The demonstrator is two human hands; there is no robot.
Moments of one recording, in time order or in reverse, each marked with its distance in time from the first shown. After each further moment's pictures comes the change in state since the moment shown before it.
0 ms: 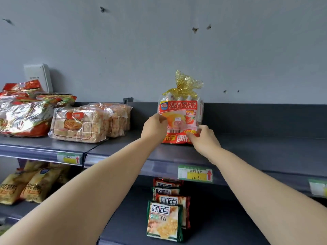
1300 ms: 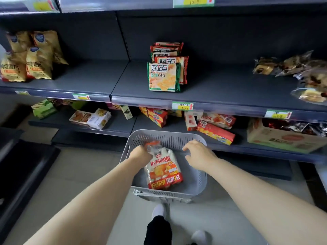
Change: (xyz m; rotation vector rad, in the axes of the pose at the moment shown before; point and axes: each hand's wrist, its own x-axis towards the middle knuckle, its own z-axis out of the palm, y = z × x) left_hand -0.420 -0.263 0.038 0.468 -0.774 -0.697; right_hand -0.377 0.217 0.103 -0.441 -0.872 0.097
